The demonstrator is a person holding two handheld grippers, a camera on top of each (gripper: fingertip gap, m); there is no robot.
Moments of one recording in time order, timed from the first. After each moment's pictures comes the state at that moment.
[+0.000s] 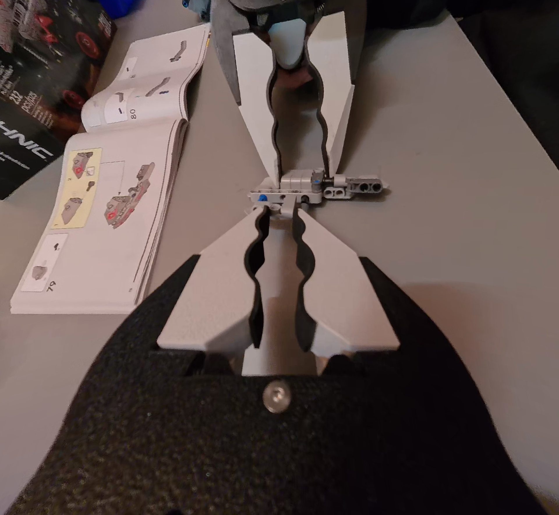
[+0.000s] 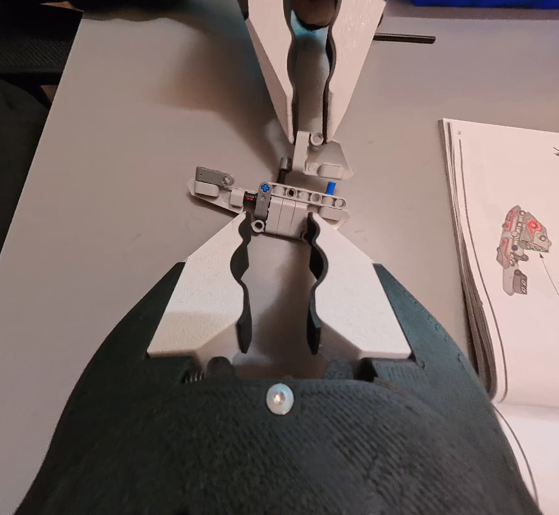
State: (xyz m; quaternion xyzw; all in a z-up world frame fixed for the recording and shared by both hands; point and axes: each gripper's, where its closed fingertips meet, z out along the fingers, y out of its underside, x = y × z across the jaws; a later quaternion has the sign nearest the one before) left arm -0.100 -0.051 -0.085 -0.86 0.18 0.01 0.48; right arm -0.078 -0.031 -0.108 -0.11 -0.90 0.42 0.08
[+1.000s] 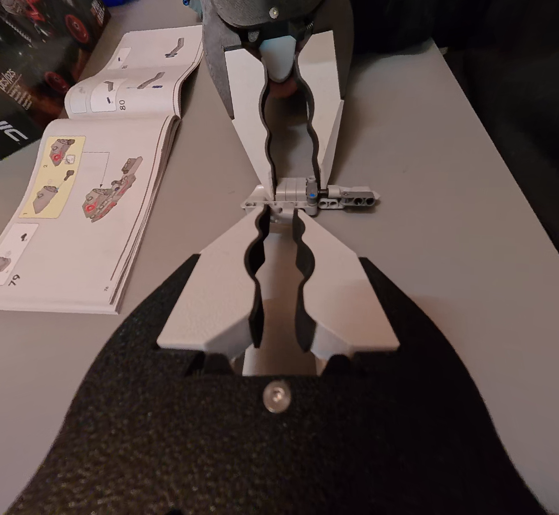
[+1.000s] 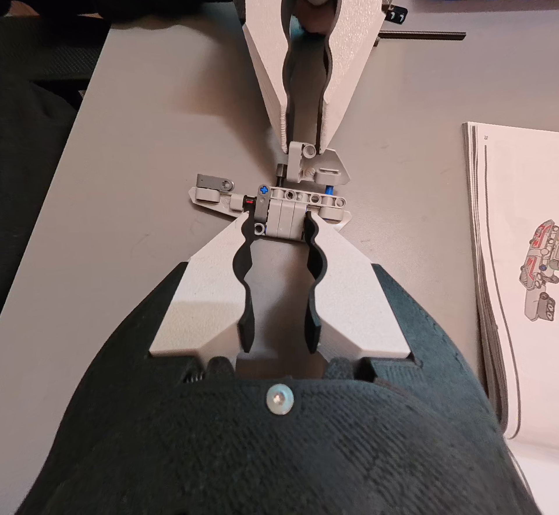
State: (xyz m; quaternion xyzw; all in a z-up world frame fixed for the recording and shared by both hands) left arm -0.094 -0.049 -0.083 -0.86 0.15 -0.04 0.49; right arm -0.076 -0.036 -0.108 -0.09 -0.90 0.42 0.03
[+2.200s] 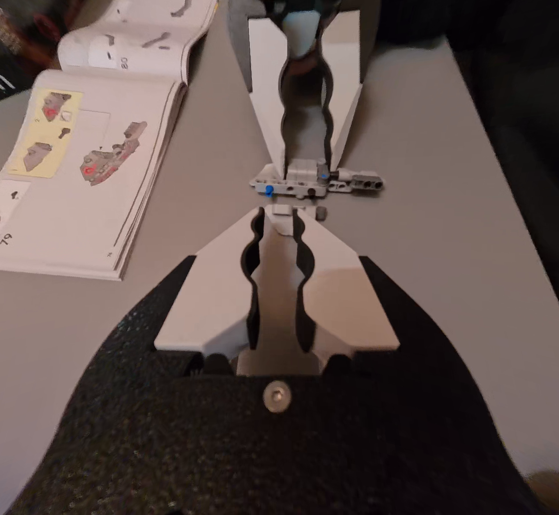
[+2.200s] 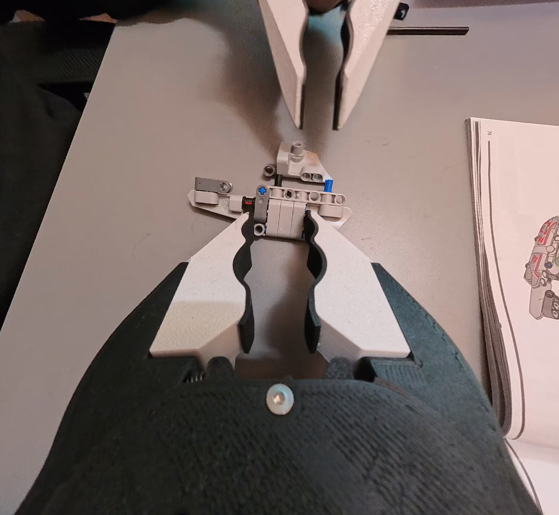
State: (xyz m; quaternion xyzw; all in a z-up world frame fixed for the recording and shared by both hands) left arm -0.106 -0.061 -0.086 -0.88 0.11 -0.06 0.46; right arm -0.076 -0.035 -0.108 -0.09 -0.90 0.42 0.02
